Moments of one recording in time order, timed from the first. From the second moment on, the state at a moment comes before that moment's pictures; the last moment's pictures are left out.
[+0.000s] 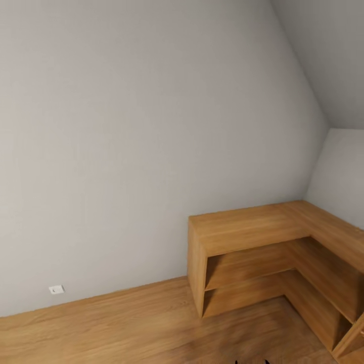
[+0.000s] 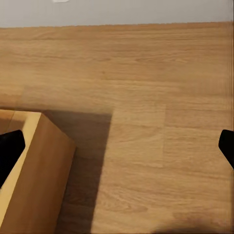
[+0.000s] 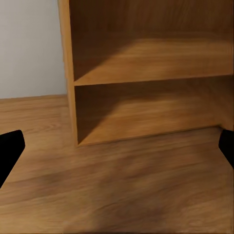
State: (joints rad) left arm -0.09 -0.01 -0.54 -0.02 0.70 -0.84 0.29; right arm -0.24 0.04 -0.14 -0.06 0.34 -0.92 -0.24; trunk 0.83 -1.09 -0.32
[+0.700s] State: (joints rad) left arm -0.09 -0.01 -0.54 -0.02 0.70 -0.84 0.29; right arm -0.24 0.04 -0.14 -0.06 0.33 -0.92 -0.25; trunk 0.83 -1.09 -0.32
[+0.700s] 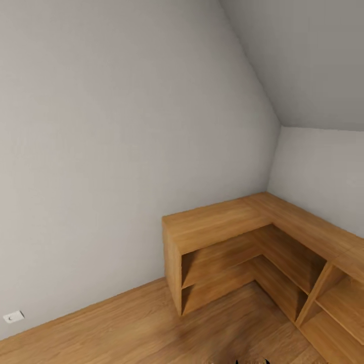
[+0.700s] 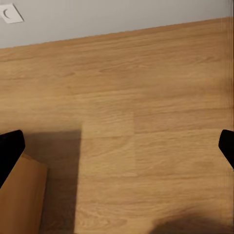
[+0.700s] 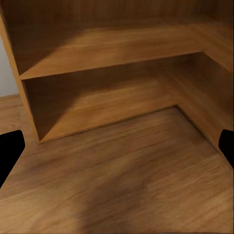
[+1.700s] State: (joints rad) left arm -0.09 -0.01 -0.54 -0.02 0.70 -0.84 0.29; right arm -0.24 0.04 -0.13 -0.06 0.34 -0.84 -0.24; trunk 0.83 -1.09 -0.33
